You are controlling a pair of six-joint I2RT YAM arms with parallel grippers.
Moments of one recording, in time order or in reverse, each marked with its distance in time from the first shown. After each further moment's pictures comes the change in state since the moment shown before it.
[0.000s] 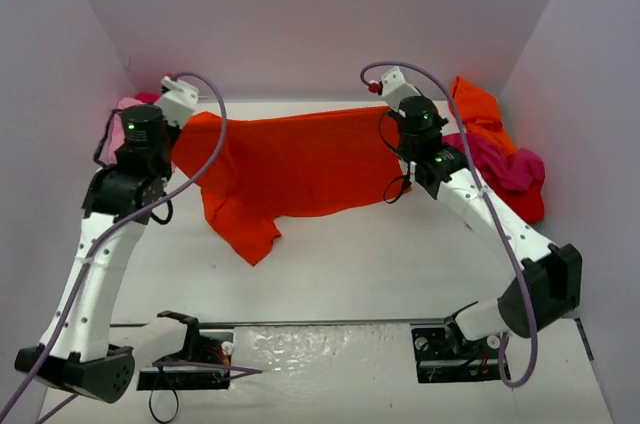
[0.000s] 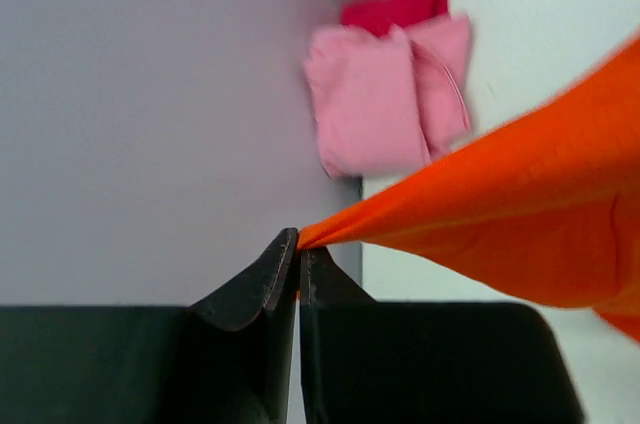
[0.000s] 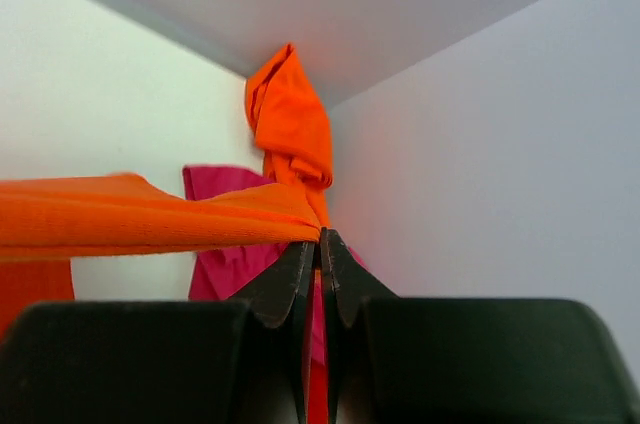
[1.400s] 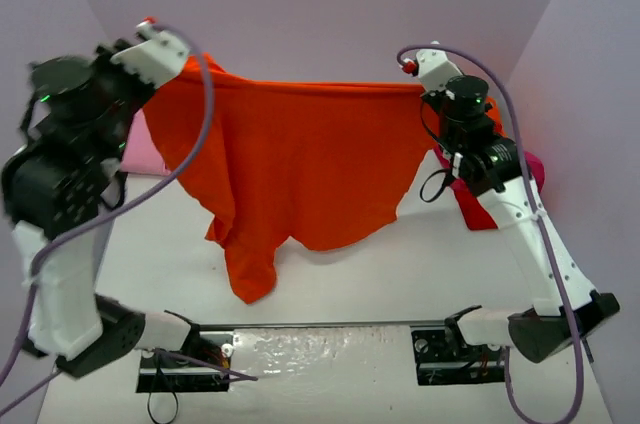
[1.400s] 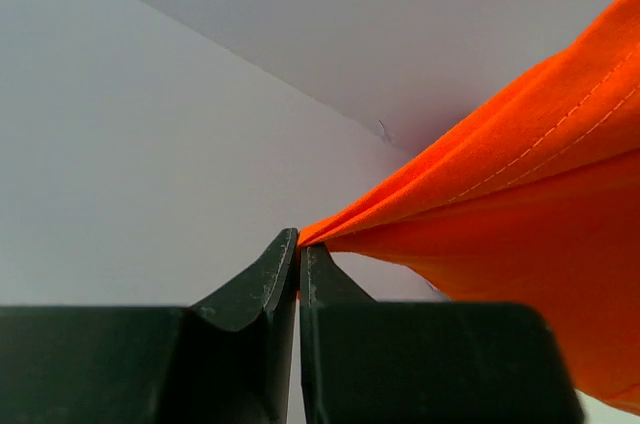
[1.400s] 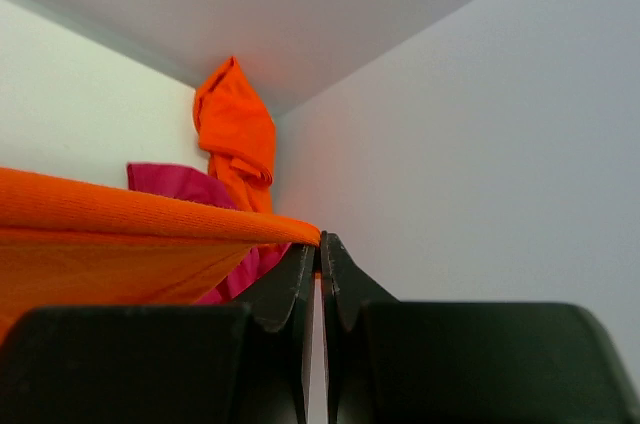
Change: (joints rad) left arm -0.170 0.225 0.960 -0.357 0.053 0.288; right arm -0.060 -0.168 0.293 -0.373 -0.122 -0.013
